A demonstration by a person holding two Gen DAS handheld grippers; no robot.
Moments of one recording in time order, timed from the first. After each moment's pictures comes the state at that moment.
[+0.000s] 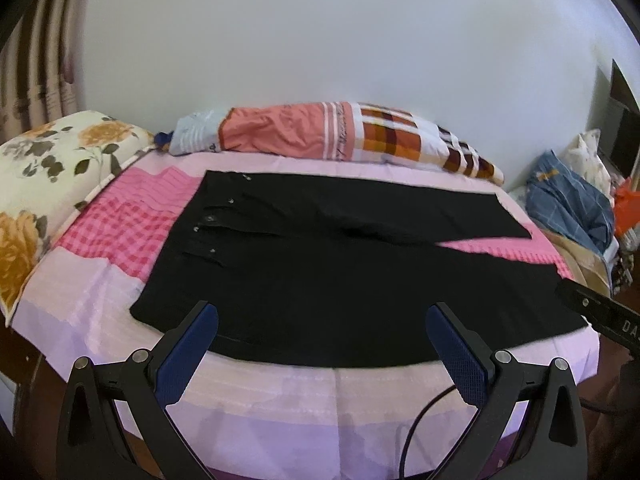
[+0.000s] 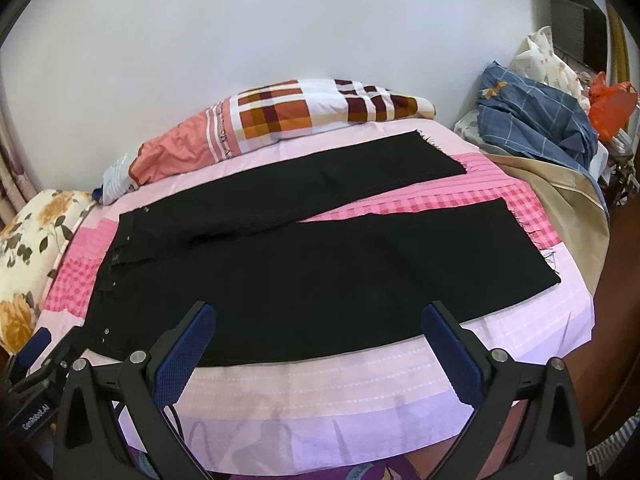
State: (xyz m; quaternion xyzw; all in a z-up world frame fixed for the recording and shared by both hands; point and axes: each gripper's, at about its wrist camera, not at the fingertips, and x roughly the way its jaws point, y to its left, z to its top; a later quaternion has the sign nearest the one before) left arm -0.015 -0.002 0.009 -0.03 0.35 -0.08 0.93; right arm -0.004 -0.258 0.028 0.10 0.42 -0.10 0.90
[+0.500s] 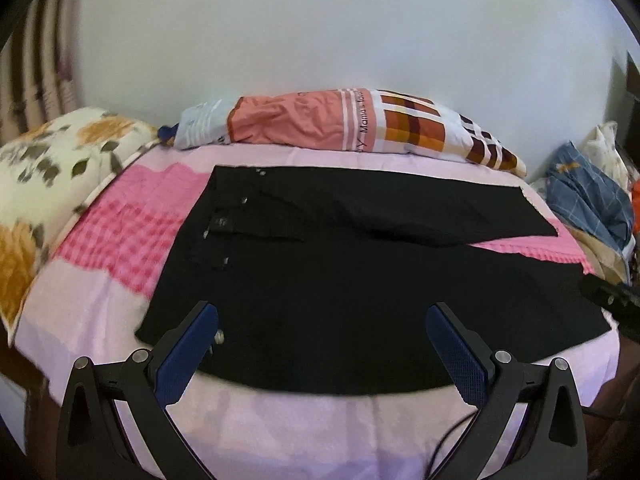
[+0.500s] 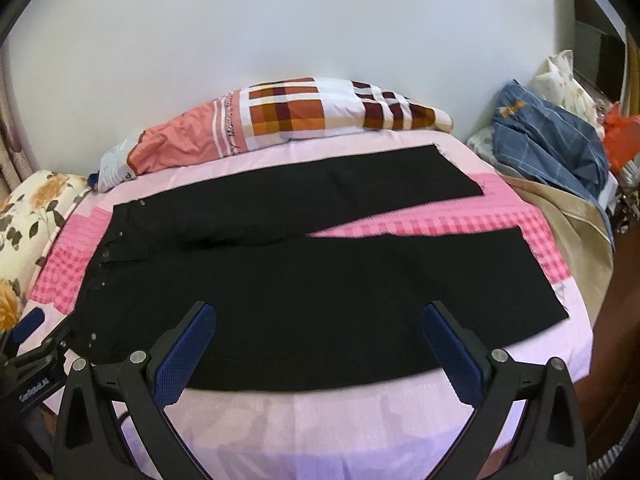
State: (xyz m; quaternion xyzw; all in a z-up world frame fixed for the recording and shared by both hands) left arm 0.038 0.018 -0.006 -0.01 0.37 -0.06 0.93; right arm 0.040 -0.248 0.021 0.06 0.42 -0.09 0.90
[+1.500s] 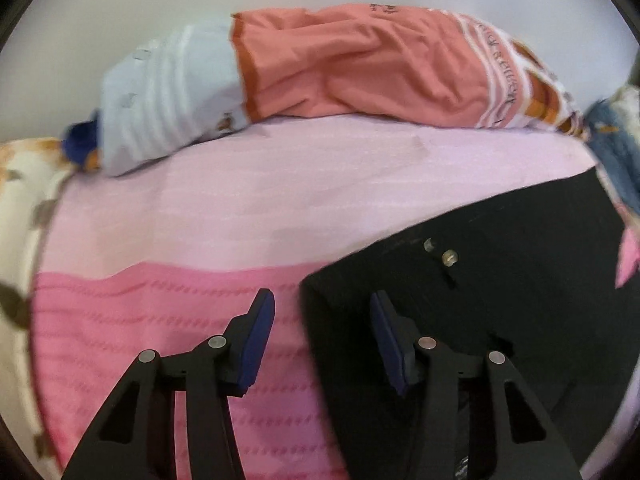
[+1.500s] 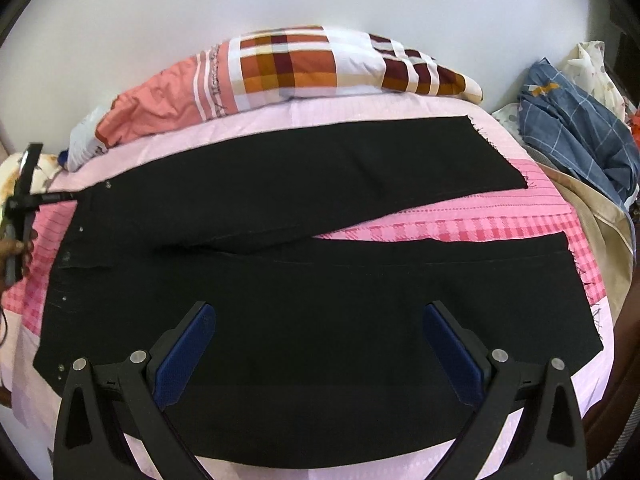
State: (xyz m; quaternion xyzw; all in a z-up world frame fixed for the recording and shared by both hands) left arm 0.416 0.185 -0.100 0.04 0.51 -0.17 0.84; right arm 0.142 -0.241 -0.042 0.05 0.50 -0.10 0.86
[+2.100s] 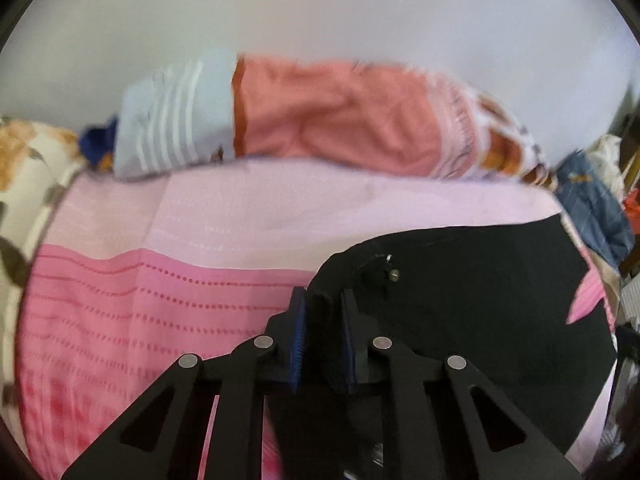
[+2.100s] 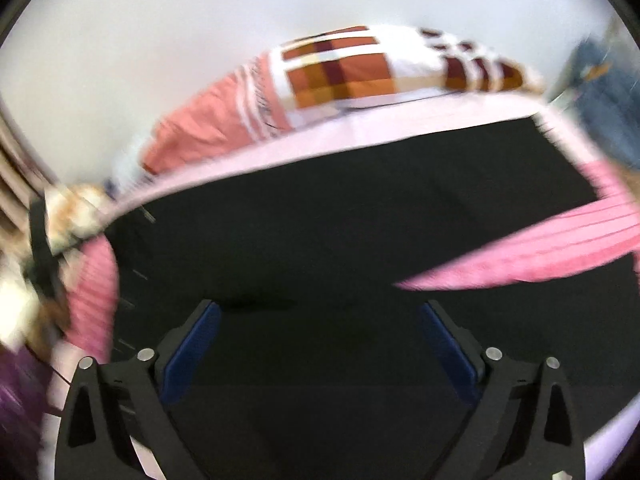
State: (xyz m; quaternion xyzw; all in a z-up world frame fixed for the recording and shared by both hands) left arm 0.353 0.179 -0.048 -0.03 0.43 -0.18 0.88; right arm 0.211 -0.242 -0.031 0.18 0.49 0.02 0.86
